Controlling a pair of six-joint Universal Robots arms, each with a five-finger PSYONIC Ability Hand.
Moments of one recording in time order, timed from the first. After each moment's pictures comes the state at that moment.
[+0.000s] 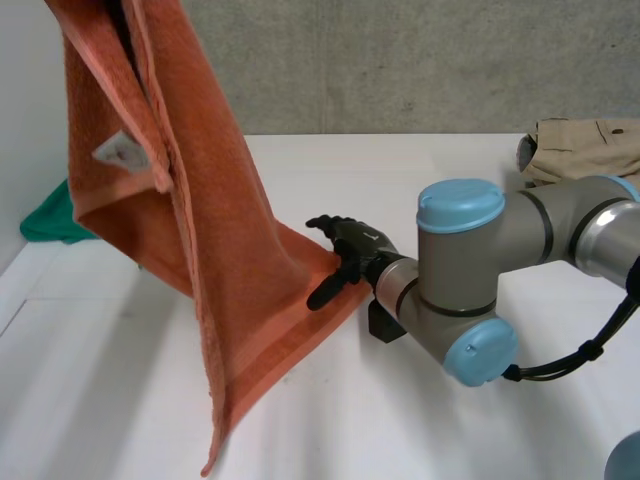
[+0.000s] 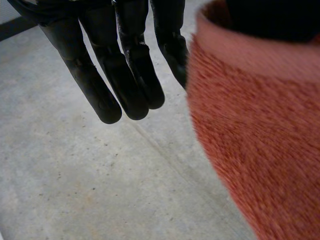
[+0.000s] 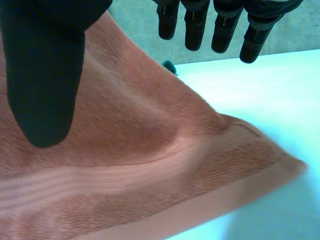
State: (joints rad) left arm 4.34 -1.35 -1.40 3.40 -1.39 3.44; right arm 2.21 -0.77 1.06 0.06 1.43 3.54; left_hand 1.18 1.16 1.16 1.16 0.94; right_hand 0.22 0.21 0.21 0.22 0.04
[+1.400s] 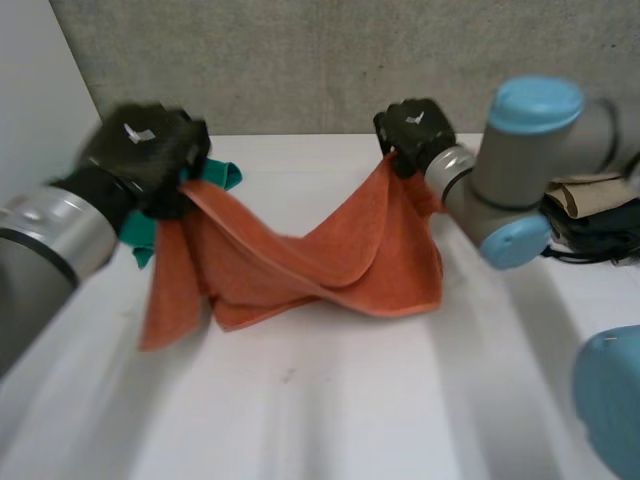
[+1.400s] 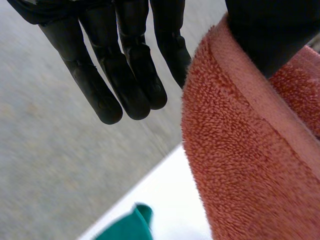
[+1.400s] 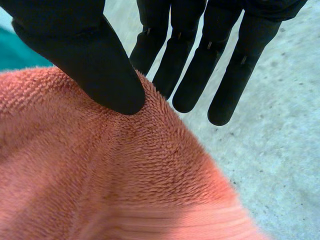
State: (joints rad) left arm 4.35 -1.61 -1.62 3.21 -1.36 3.47; right arm 2.04 -0.57 0.49 0.10 1.39 2.82; left_hand 1.18 1.20 1.19 1.20 0.96; right_hand 1.13 1.18 1.18 1.19 1.01
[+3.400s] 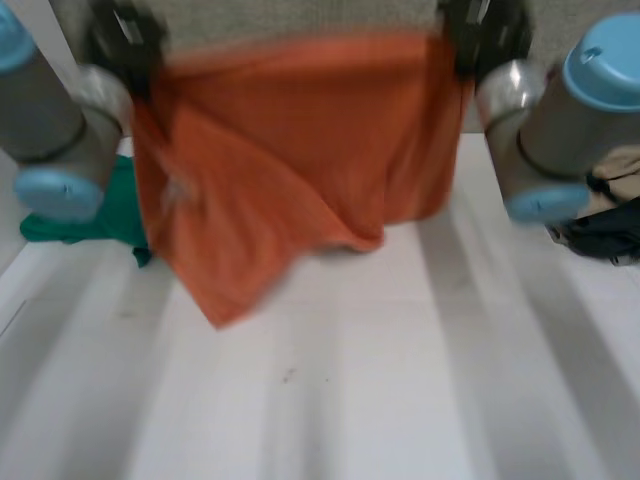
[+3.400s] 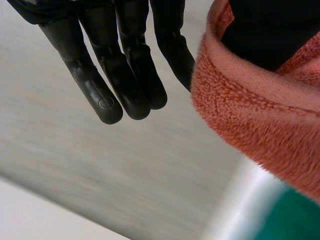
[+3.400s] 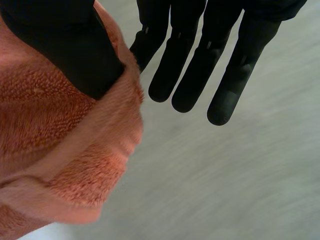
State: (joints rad) left arm 4.42 -2.23 -0.73 3.29 -1.54 3.89; right arm 1.99 -0.86 0.72 -0.36 1.54 2.49; left_hand 1.18 1.20 1.19 1.20 0.96; right_hand 1.12 1.18 1.19 1.20 1.00
